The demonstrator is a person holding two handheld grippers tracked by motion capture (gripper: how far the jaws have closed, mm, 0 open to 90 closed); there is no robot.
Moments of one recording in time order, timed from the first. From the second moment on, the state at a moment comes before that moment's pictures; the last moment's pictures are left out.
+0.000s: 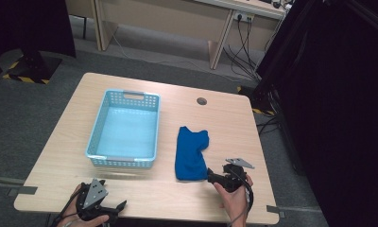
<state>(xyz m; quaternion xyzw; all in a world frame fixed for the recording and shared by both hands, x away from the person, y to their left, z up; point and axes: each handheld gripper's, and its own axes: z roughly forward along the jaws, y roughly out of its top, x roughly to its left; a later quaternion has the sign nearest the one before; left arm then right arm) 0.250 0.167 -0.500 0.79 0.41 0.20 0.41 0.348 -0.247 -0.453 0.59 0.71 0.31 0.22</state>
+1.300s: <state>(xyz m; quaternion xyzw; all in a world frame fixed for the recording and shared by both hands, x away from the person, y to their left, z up) 0.250 0.167 -0.500 0.79 0.41 0.20 0.42 0.395 -0.193 -0.430 0.57 0.75 0.29 0.17</state>
